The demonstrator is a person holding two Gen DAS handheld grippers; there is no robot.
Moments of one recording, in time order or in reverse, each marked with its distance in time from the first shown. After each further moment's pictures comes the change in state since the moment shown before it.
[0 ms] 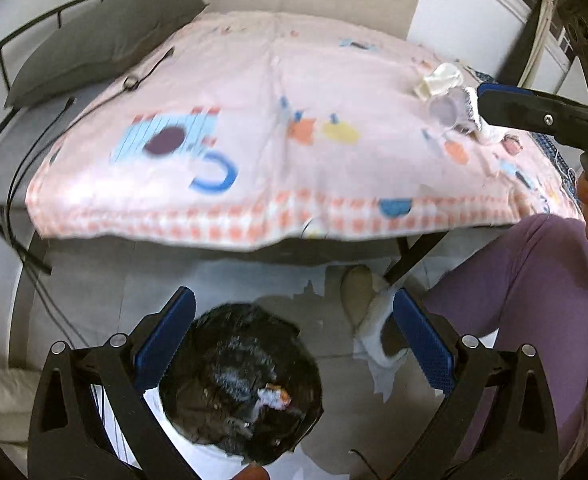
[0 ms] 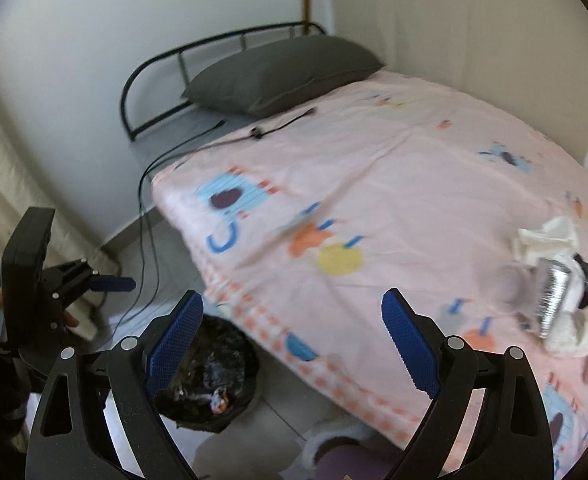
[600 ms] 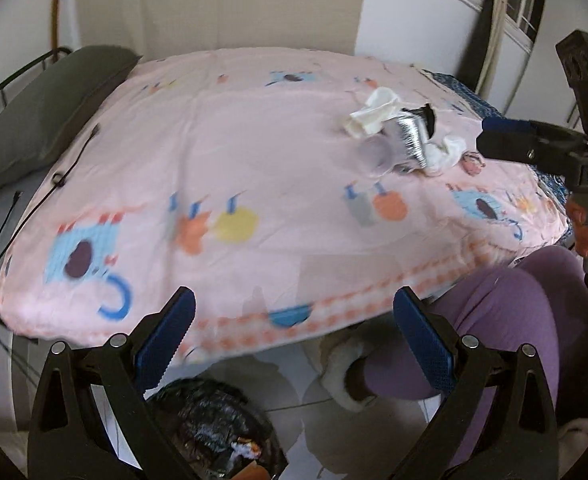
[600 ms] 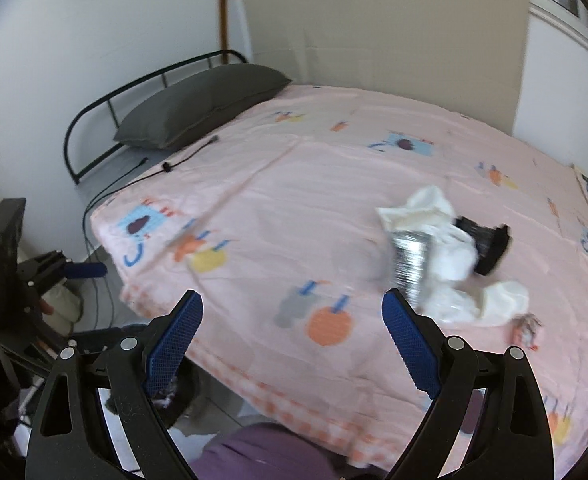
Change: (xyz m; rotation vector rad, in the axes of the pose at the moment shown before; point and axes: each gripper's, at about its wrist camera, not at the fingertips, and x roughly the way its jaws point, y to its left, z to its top) left arm 0.015 -0.101 0.075 0.144 -0.077 -0.062; right arm -0.075 -0.132 -0.035 0.141 -0.061 -0.156
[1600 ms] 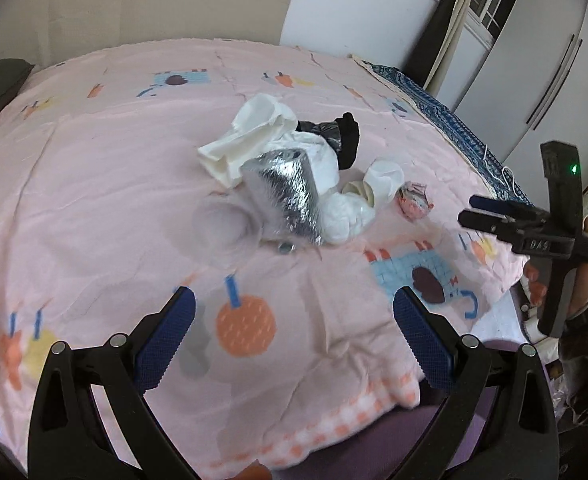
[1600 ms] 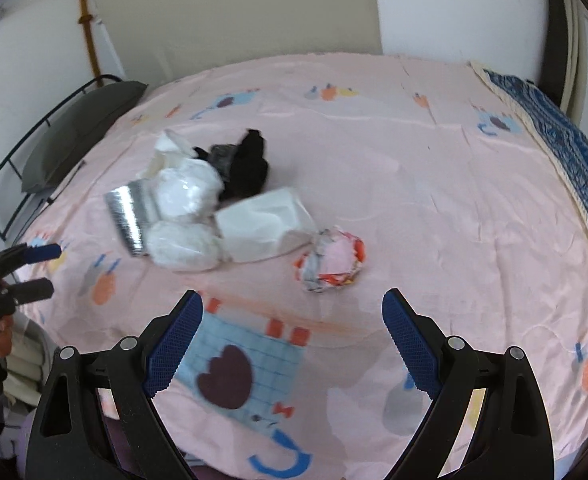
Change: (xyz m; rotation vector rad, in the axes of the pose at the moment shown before) left arm 0.121 -0.110 0.099 0.021 0.041 -0.230; right arm 0.005 -0.242 -0.079 0.286 0.071 -0.158
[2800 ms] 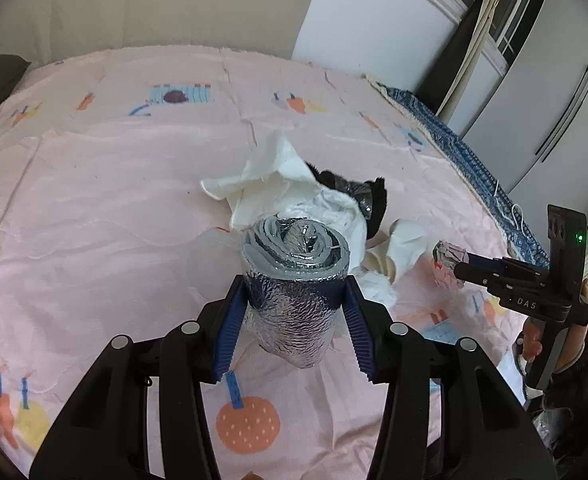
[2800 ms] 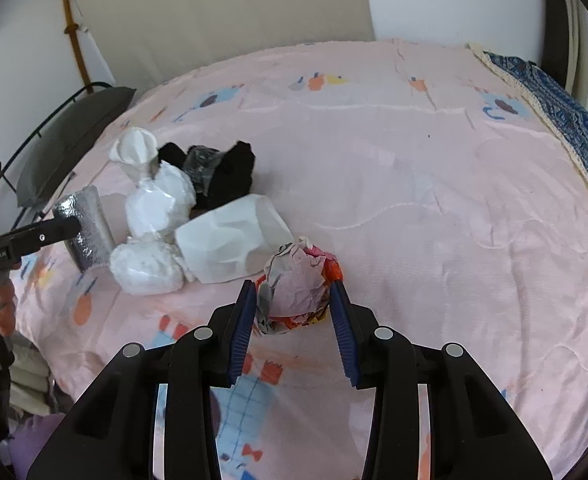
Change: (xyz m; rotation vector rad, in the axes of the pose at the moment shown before) left arm 0.029 0.018 0.054 -0.064 -0.053 -0.011; right arm 0.024 -0.016 0.014 0.030 -0.009 0.031
